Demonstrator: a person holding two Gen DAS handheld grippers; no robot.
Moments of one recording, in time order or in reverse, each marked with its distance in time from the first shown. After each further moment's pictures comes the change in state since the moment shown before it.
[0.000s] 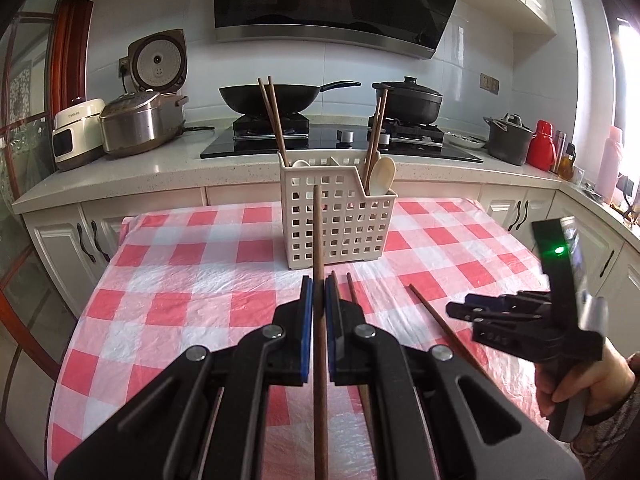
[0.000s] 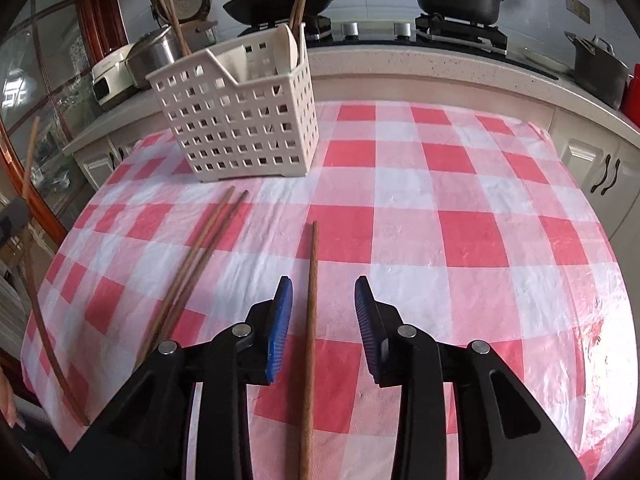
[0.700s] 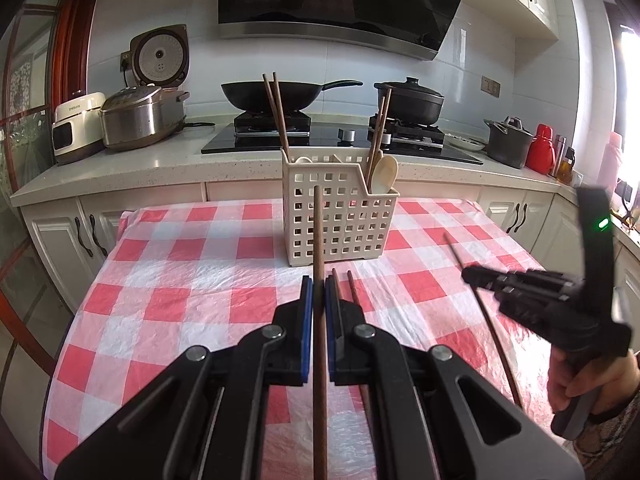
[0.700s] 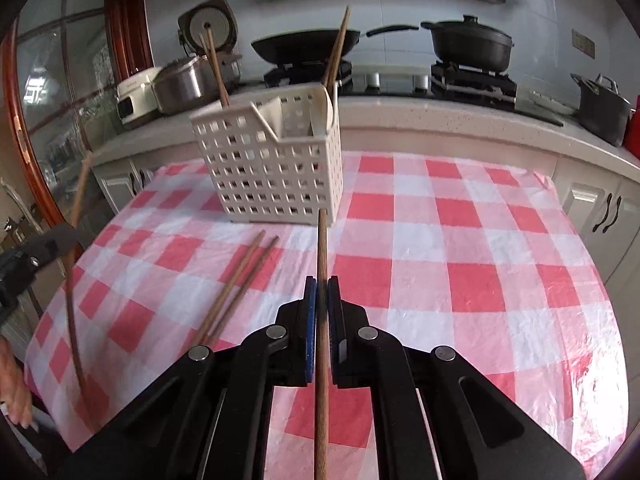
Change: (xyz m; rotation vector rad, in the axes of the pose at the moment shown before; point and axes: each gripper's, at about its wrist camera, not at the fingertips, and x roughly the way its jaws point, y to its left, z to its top) left arm 0.000 0.004 -0.003 -0.014 -0.001 -0.005; right arm -0.065 0.018 0.010 -0.034 -0.237 0.063
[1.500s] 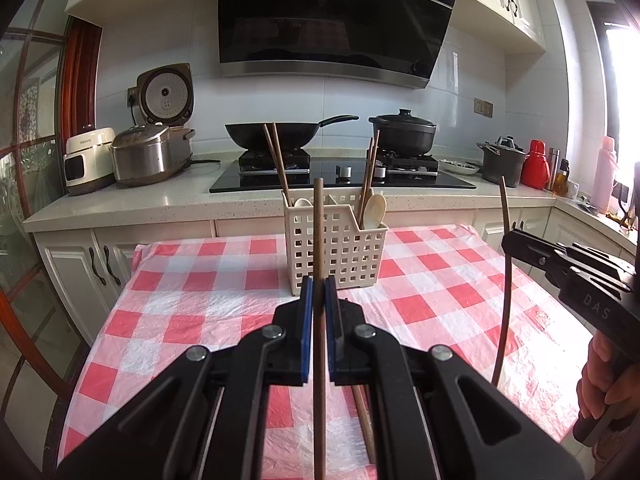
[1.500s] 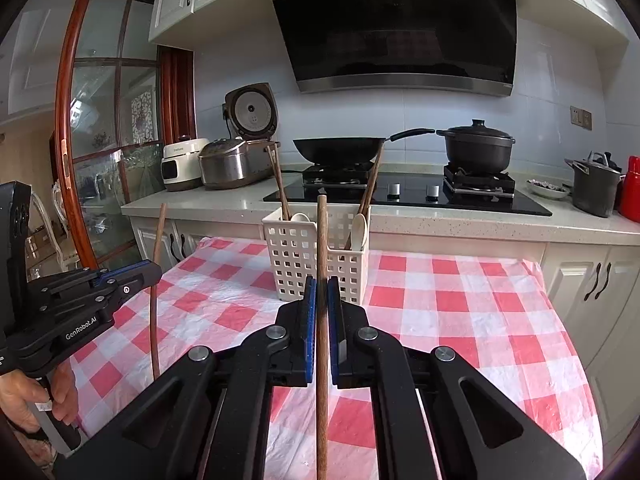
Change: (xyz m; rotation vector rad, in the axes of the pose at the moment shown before) left arm -0.047 -0.014 0.005 0.036 -0.124 0.025; right arm -0.096 0.029 0.003 -0.089 -0.277 0.030
